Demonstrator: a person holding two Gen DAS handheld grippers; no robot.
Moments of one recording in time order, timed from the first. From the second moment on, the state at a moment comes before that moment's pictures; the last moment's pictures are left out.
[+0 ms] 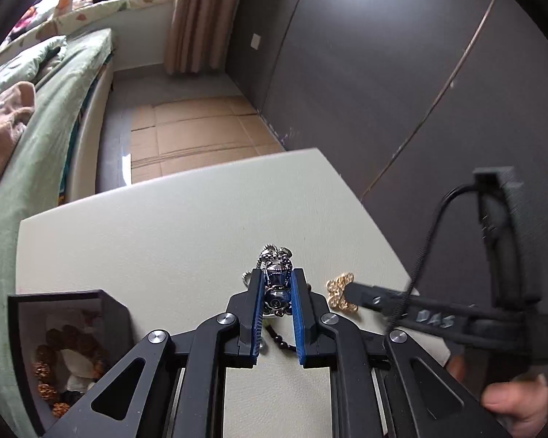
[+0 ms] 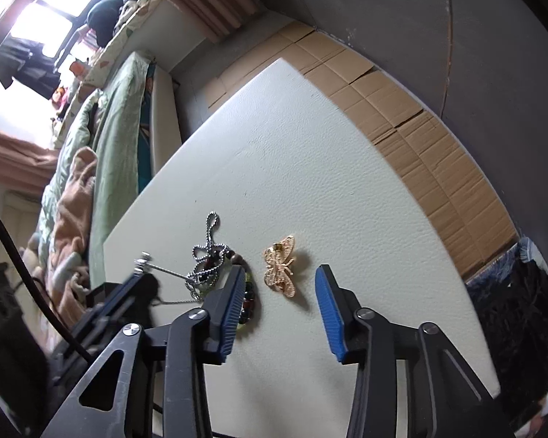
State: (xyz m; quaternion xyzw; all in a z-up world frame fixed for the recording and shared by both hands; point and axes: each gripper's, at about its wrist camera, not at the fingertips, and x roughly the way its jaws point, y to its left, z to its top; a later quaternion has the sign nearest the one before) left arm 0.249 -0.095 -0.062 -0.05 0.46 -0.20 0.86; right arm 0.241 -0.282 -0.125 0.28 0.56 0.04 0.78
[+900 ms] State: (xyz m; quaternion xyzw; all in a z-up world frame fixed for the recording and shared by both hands) left arm 0.215 0.002 0.100 -0.18 0.31 -0.20 0.91; right arm 0.238 -0.236 -0.089 0.21 0.49 0.06 0.84
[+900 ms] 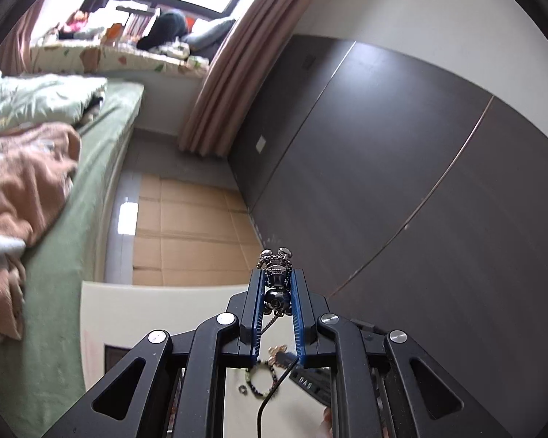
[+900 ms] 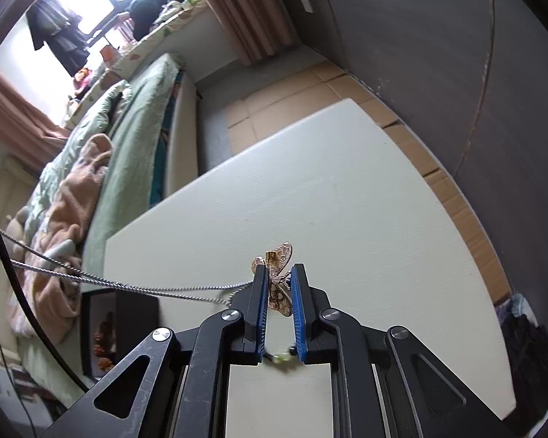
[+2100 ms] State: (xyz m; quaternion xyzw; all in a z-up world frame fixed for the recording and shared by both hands) left arm 0.179 0.039 0.173 -0.16 0.22 -0.16 0.95; right arm 0.244 -0.186 -0.066 0.23 0.44 0.16 0.85
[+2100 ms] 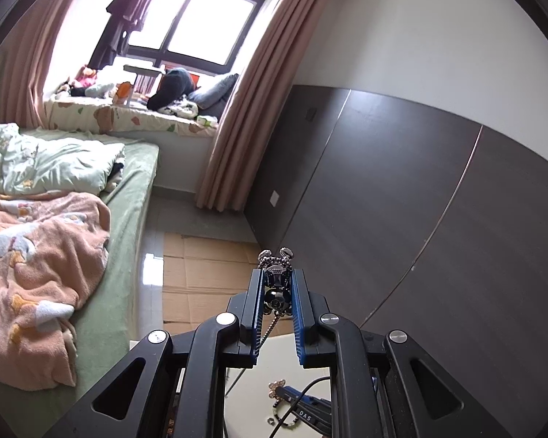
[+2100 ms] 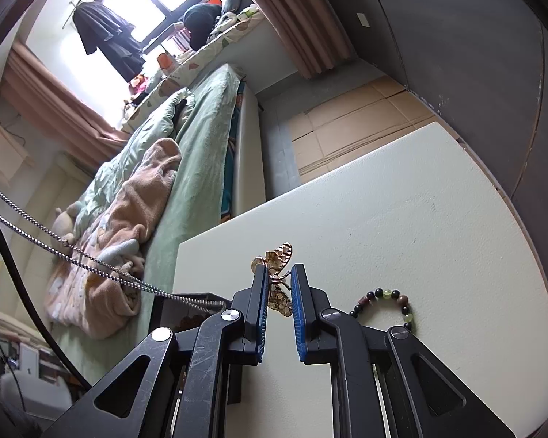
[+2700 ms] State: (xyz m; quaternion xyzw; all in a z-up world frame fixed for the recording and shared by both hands) left arm 0.189 0.034 0.156 -0.15 0.25 -0.16 0.94; right arm 0.246 -0.181 -0.068 0.23 0.45 0.16 0.85
